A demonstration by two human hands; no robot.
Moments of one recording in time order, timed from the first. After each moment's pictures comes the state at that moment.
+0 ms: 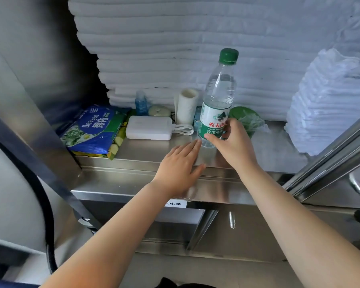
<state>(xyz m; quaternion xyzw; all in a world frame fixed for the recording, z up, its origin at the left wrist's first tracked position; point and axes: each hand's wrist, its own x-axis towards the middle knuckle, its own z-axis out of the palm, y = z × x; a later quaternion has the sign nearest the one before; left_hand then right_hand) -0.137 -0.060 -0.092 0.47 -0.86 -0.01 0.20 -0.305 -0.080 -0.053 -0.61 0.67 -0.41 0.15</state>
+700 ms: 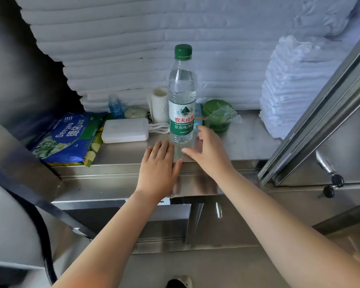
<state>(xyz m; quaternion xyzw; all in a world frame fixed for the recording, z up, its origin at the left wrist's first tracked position) -0.145 -0.047 -0.100 0.54 -0.83 0.03 0.15 -0.309 -0.050 -0.073 -0.67 0.64 -0.35 0.14</state>
